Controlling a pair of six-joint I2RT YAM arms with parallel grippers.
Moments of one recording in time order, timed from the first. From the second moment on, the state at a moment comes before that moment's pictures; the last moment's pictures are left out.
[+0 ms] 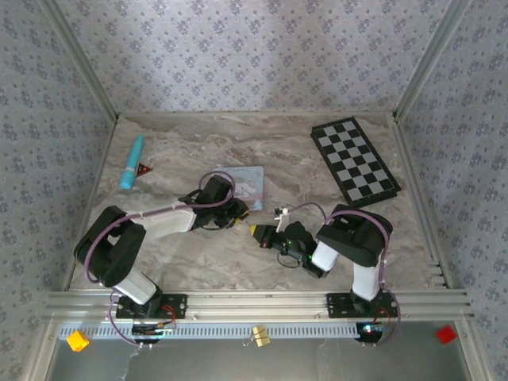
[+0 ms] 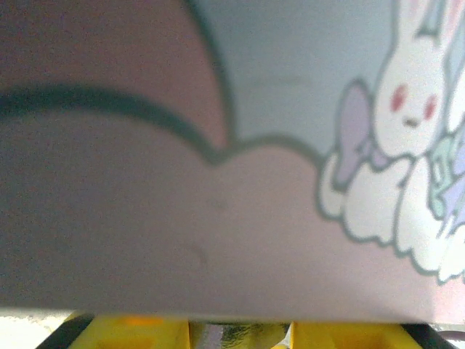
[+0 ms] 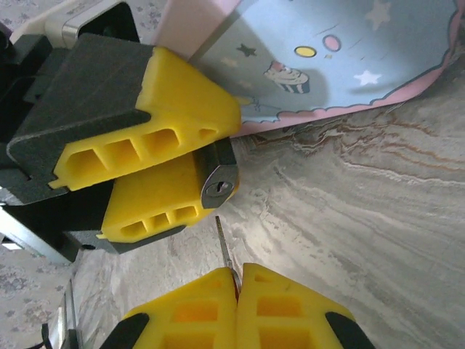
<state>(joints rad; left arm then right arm) -0.69 1.56 0.77 -0.10 0.21 -1.35 0.93 1.86 0.29 1.30 -0.02 0.96</state>
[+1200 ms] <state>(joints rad) -0.69 1.53 0.73 -0.03 0.22 -1.41 0.93 1.85 0.31 1.30 0.05 0.92</state>
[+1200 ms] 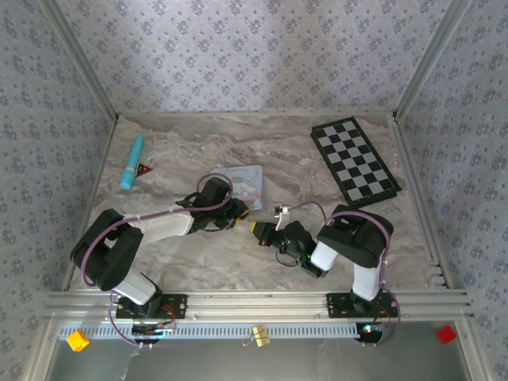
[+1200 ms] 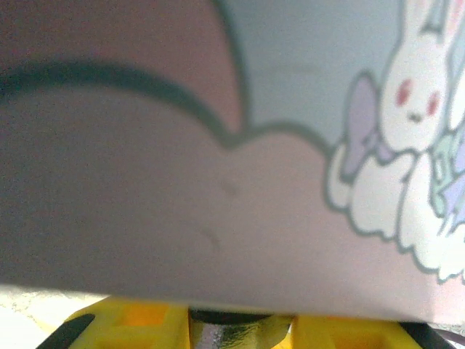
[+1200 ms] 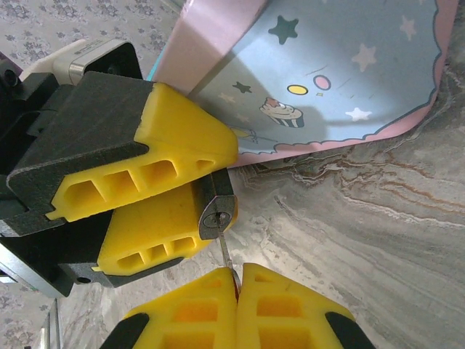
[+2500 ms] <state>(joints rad) -0.70 1.51 0.71 0.00 0.22 -1.46 0.98 1.84 0.30 1.30 0.15 0.89</state>
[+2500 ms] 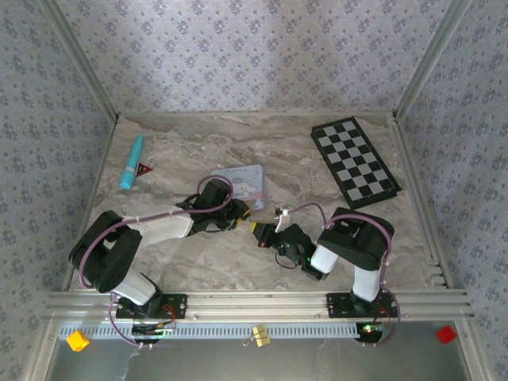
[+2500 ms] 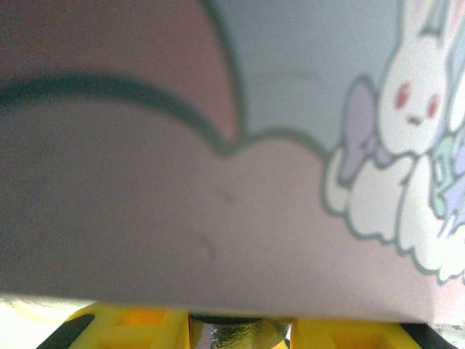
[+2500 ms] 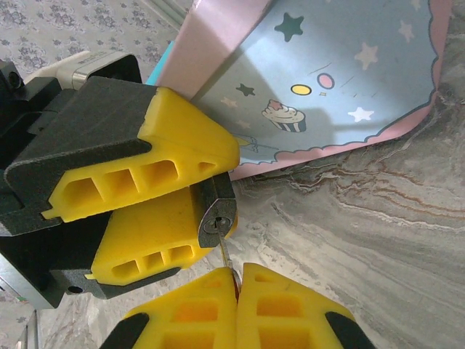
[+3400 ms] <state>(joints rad) -0.69 1.57 0.75 0.03 0.21 -1.46 0.98 1.83 0.28 1.26 0.15 0.93</state>
